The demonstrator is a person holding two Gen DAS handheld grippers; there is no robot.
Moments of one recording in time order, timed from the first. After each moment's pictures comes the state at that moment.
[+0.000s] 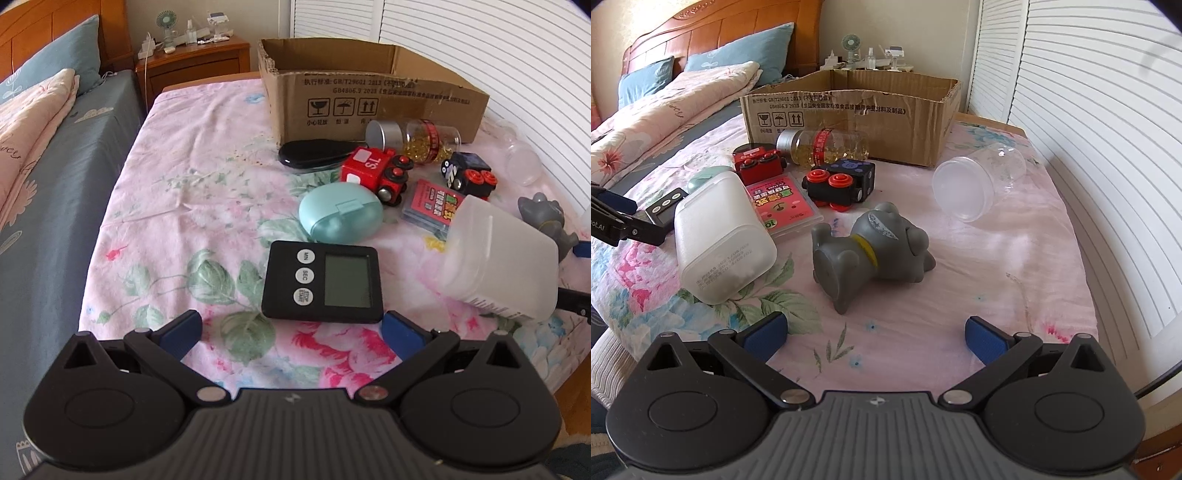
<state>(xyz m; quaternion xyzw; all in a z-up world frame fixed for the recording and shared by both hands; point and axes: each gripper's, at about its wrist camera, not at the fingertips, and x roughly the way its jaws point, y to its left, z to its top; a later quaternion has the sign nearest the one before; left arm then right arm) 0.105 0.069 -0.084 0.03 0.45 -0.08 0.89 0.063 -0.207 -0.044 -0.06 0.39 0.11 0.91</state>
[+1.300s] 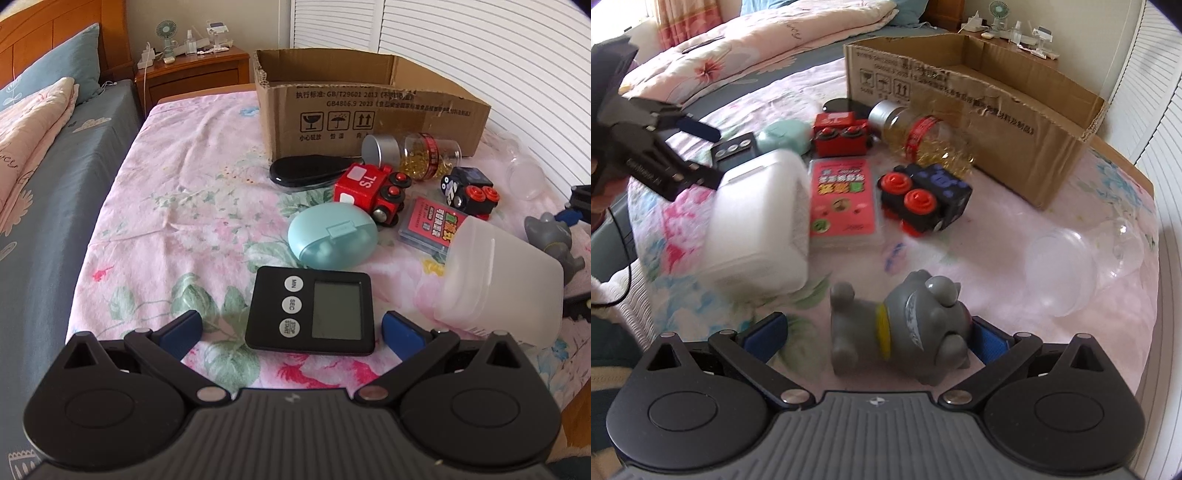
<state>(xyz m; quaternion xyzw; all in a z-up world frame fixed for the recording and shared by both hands) 0.116 0.059 -0.086 0.03 0.43 -0.08 0.90 0.134 -0.190 -0.030 -0.18 0.46 0.30 0.82</state>
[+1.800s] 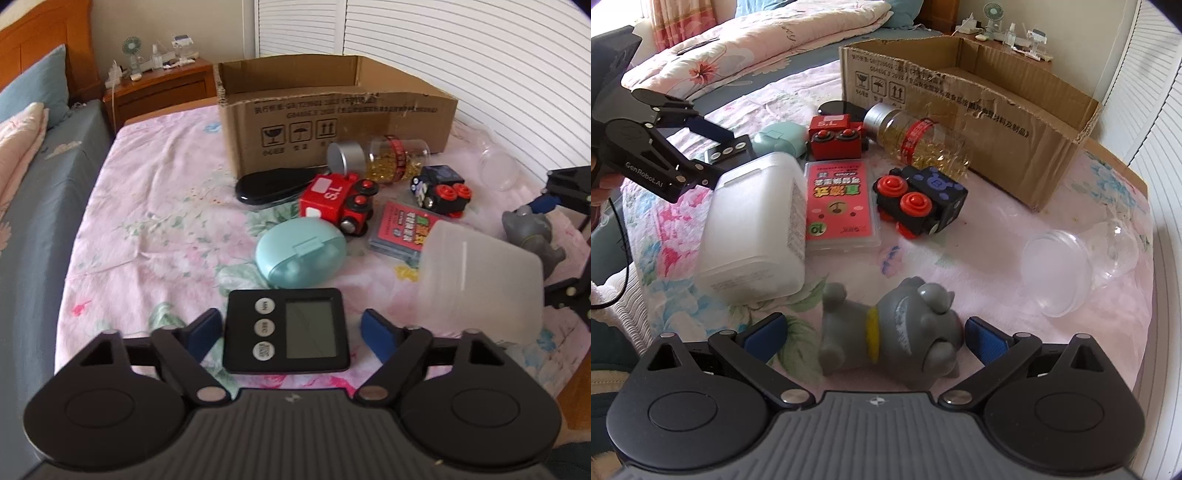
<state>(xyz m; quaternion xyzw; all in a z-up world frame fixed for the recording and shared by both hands) 0.123 0.048 -0.079 0.05 0.43 -0.13 0.89 0.136 -0.189 -0.029 -0.18 0.45 0.29 0.83</state>
